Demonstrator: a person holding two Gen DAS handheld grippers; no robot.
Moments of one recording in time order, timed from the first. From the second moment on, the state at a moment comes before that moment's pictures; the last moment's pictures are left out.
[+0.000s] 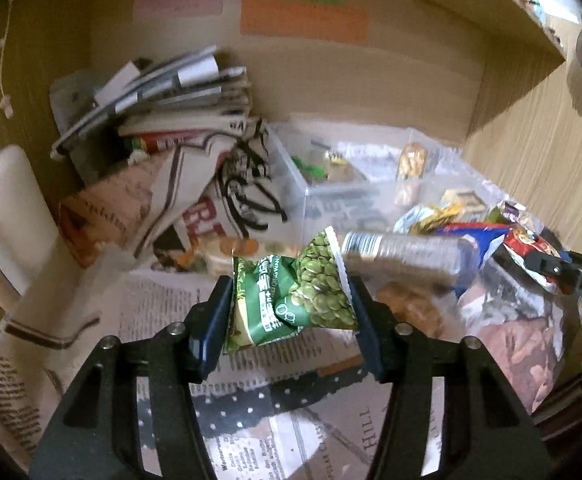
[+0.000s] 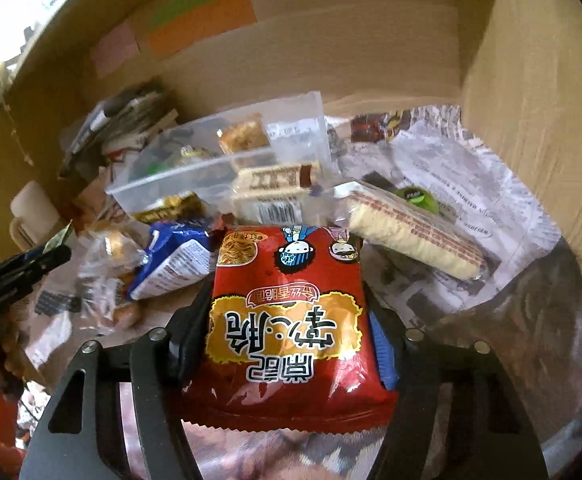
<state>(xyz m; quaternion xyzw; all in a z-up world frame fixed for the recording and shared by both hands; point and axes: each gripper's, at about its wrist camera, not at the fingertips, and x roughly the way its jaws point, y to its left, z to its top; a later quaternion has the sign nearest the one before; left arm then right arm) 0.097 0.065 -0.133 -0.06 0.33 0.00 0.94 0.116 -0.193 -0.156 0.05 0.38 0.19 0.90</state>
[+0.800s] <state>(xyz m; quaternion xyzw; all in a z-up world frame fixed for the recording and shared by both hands) 0.152 0.049 -0.072 -0.06 0.26 -0.03 0.96 0.147 -0.161 -0.078 0.01 0.25 0.22 0.94</state>
